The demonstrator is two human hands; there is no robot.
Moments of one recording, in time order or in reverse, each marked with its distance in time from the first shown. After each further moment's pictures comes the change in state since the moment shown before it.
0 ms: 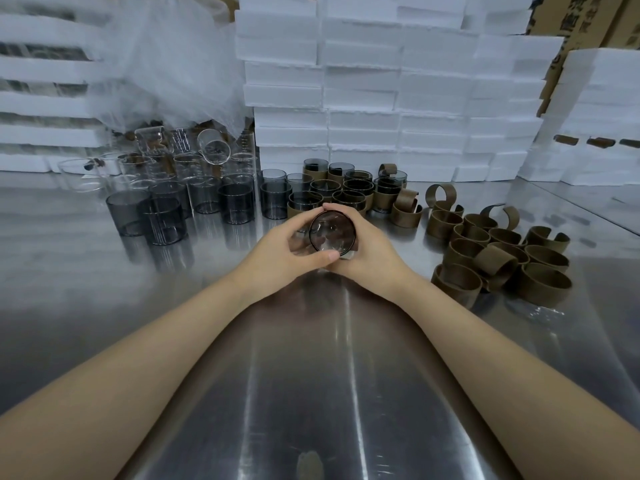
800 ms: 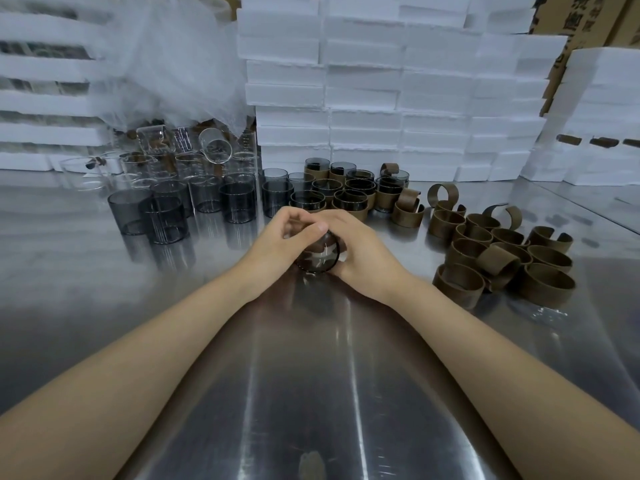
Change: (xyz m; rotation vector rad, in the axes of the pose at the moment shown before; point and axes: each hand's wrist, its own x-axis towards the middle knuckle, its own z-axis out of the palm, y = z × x) left_hand 0.005 0.001 -0.002 -0.079 0.156 -0.105; right_hand 0.002 -0.012 0.006 -0.261 -0.080 -0.169
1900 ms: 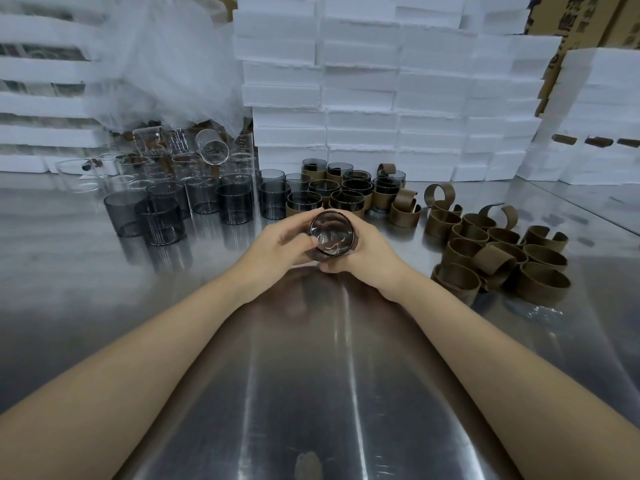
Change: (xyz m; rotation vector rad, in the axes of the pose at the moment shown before) left_hand -0.003 -0.001 -0.002 0.030 -0.132 0.032; right_hand 0.002 0.009 -0.004 0.550 0.033 0.345
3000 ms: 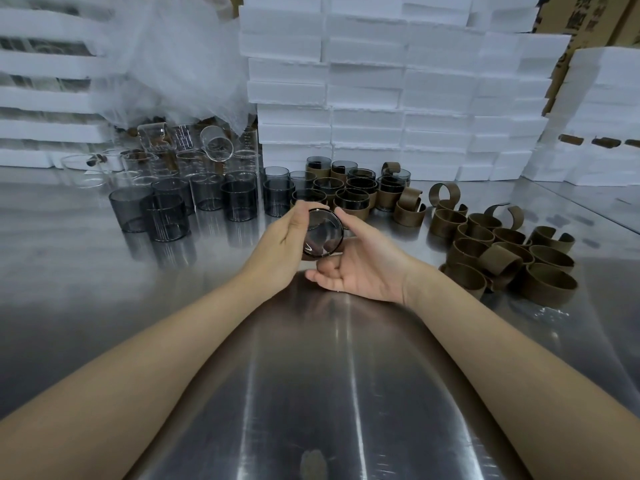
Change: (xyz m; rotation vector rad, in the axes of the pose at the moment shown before) left_hand -0.007 0.008 0.009 0.184 0.142 0.113; right_hand -0.003 -0.016 0.005 0.791 -0.316 0.597
